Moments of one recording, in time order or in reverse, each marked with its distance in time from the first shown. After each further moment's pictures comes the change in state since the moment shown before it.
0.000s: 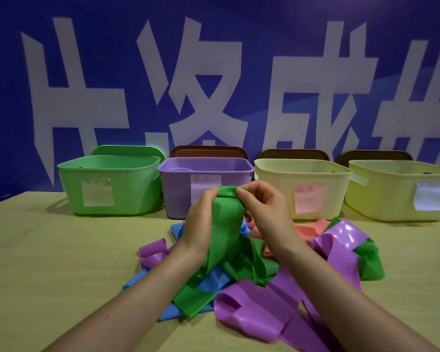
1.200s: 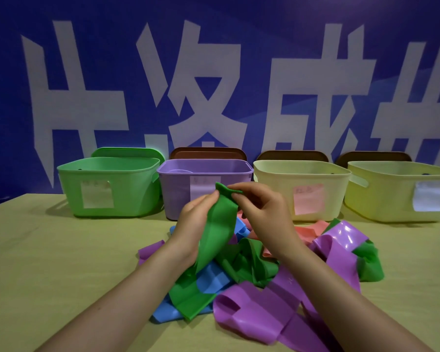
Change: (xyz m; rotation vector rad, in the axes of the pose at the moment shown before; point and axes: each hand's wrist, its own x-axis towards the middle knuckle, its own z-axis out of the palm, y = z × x) left_hand 0.009 0.001 -0.009 -0.040 0.006 -0.090; right_hand 0.000 0.001 -0.003 -0.175 -0.054 -0.293
